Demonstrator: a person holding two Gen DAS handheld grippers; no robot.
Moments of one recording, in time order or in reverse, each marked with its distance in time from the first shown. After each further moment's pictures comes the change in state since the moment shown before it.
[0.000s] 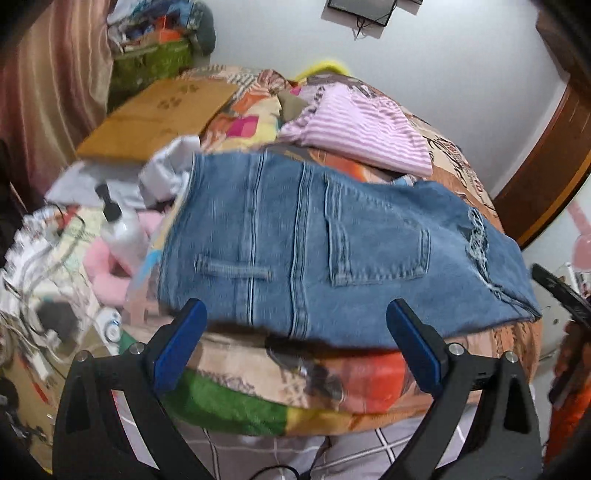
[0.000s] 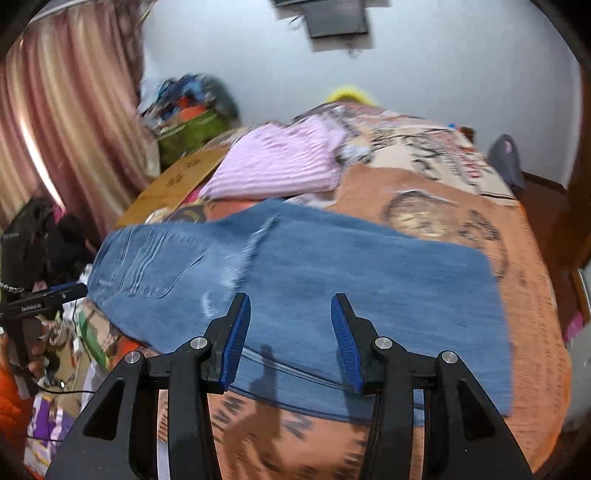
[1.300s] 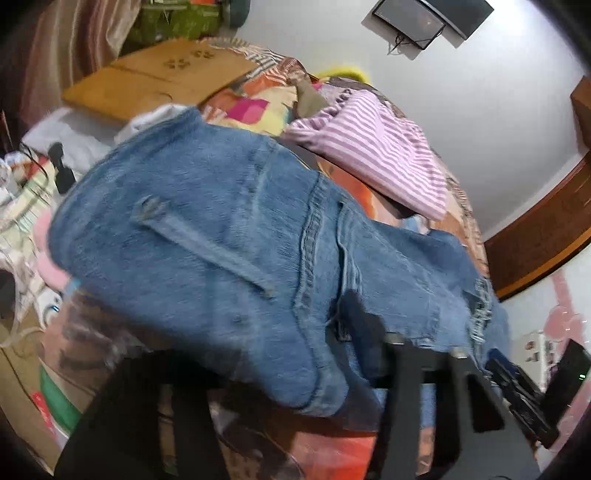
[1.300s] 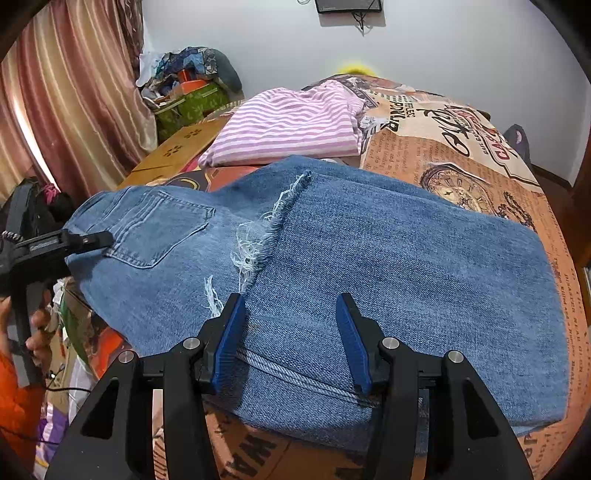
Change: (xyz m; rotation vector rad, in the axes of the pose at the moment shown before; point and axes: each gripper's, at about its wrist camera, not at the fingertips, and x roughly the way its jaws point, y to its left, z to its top) left arm 0.069 0.008 0.046 -0.214 0.000 -0.061; right arm 0.050 0.019 -0.011 -0.002 0.067 -0.007
